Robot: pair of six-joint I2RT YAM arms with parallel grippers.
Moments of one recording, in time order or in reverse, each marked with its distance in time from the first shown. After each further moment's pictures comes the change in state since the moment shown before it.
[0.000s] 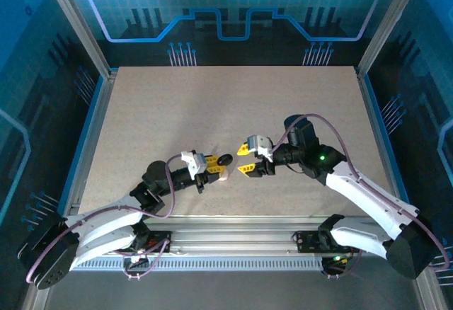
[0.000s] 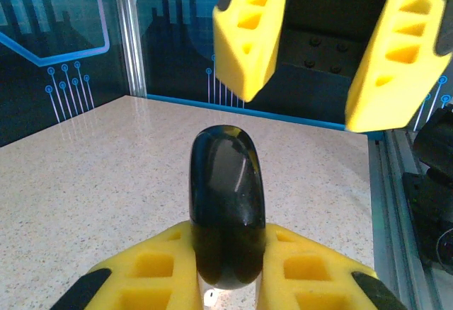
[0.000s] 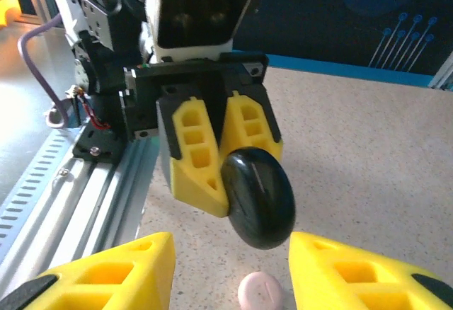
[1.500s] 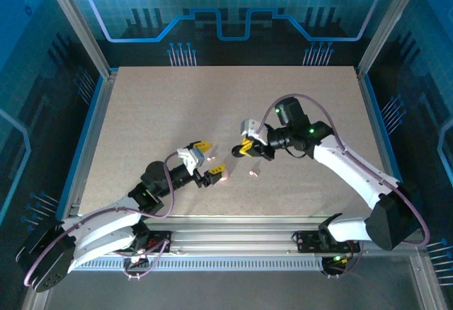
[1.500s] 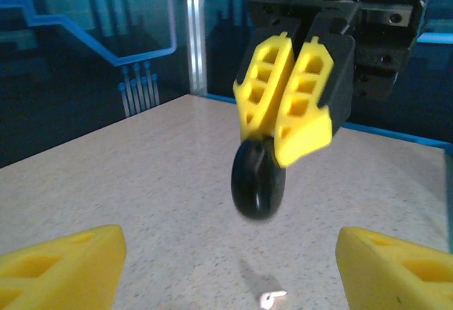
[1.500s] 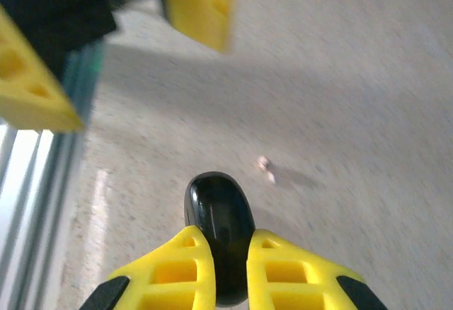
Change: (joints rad) left arm -0.005 -0.048 0.014 -0.071 -0.224 0.017; right arm -0.111 0.248 0.262 -0.337 0.168 -0.120
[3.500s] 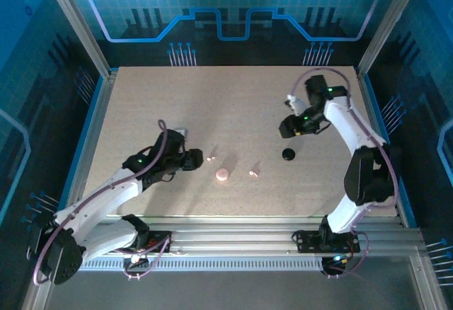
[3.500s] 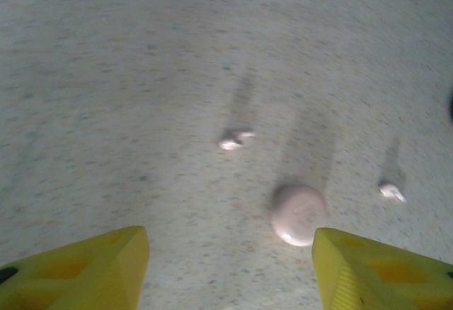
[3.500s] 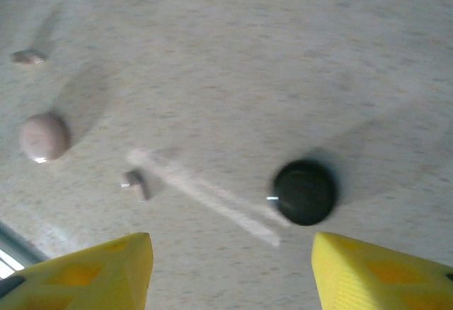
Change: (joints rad) left arm 0.194 0.134 0.472 -1.200 -0.226 -0.609; right arm -0.311 0.319 0.328 -0.516 0.309 0.538
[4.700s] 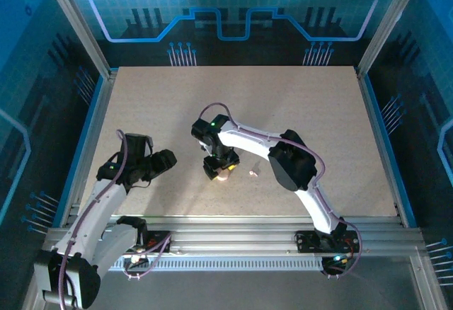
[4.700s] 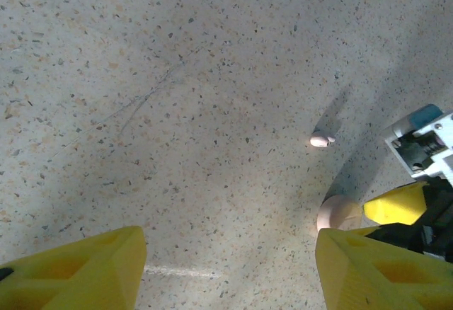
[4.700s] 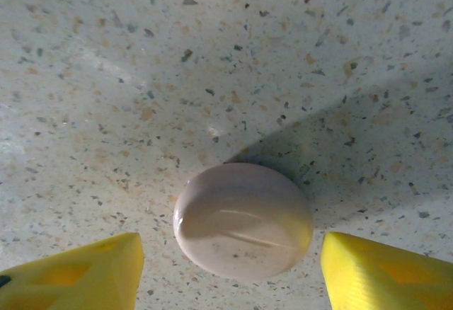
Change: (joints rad) left arm 0.396 -0.156 -0.081 -0.177 0.261 -0.097; right arm 0.718 0.603 0.433 -0.109 0.243 0.467
